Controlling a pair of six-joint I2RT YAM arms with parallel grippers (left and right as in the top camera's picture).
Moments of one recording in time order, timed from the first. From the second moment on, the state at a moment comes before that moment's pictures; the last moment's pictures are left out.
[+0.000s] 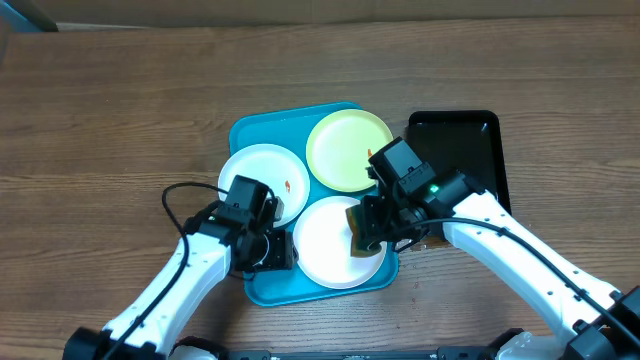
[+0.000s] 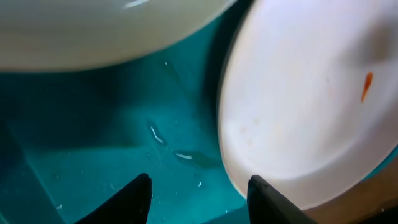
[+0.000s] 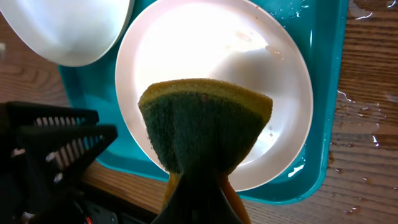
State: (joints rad) left arm -0.31 1.36 0.68 -0.72 0.31 -0.38; right arm 0.63 1.51 1.11 -0.89 -0.32 0.64
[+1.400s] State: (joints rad) left arm -0.29 1.58 0.71 -0.61 0.40 -0.46; right arm 0.69 1.88 1.14 -0.75 -0.24 0.99
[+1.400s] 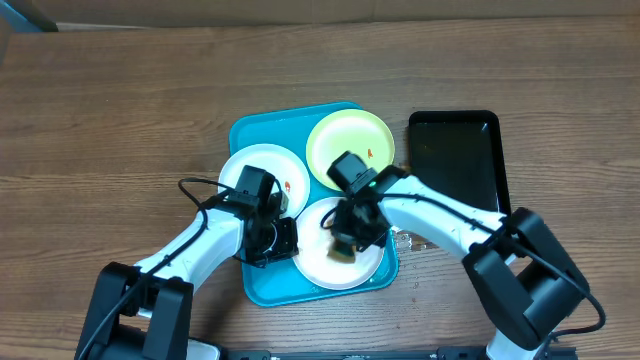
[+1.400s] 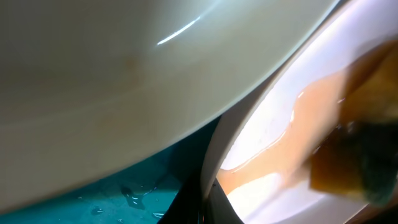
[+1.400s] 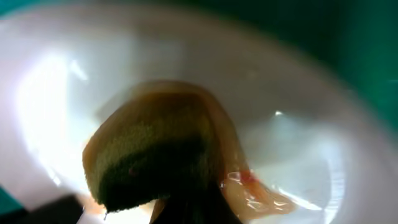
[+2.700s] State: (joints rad) left arm -0.27 1.61 0.81 -0.84 0.31 -0.45; right arm 0.09 1.55 1.18 -0.90 0.06 0.69
